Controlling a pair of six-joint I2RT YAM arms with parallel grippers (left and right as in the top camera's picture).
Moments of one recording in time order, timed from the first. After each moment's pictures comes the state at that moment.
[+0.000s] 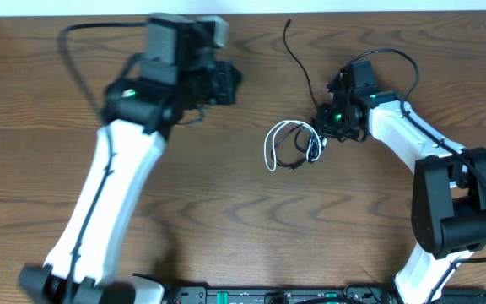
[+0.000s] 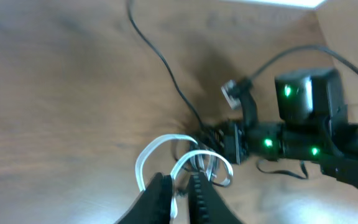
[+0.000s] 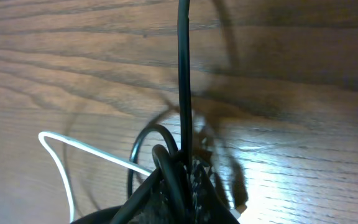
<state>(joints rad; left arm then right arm) -0.32 1.54 1.61 -0.85 0.36 -0.32 0.22 1.93 1.25 -0.53 -0.33 0.36</state>
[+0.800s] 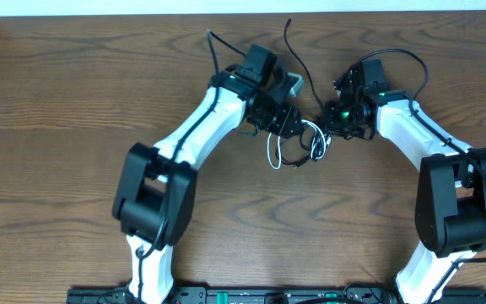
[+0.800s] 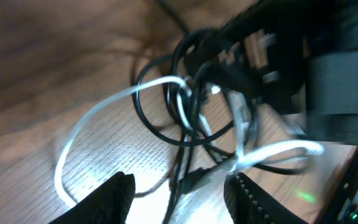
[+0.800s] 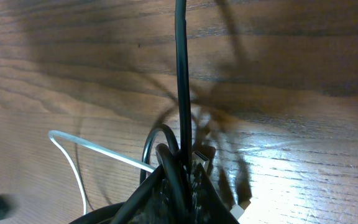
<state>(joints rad) -0.48 2.07 1.59 -0.73 0.59 -0.02 0.17 1.93 1.25 -0.53 -0.37 0.36</state>
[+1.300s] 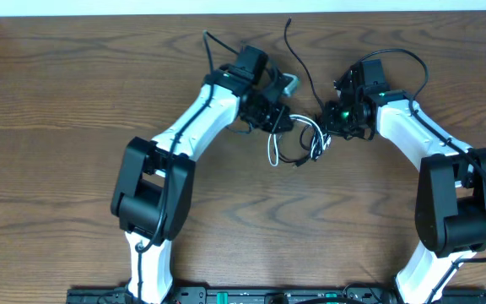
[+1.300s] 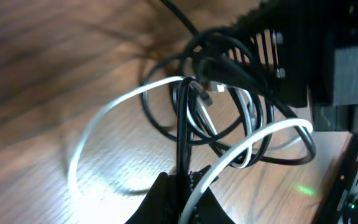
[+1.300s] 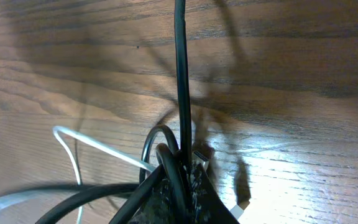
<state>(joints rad) -0.43 2.07 1.59 -0.72 0.65 0.03 0.17 1.93 1.25 -0.53 -0.36 0.36</state>
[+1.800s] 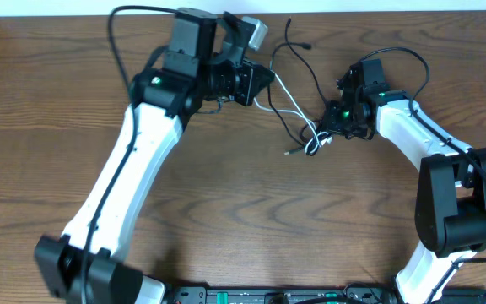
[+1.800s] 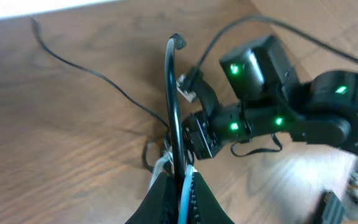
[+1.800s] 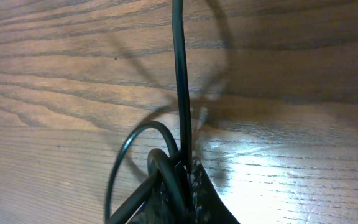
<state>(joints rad) -0.34 1.64 1.59 -0.68 0.60 -0.09 0.17 1.93 1.25 -0.53 -0.29 0.36</state>
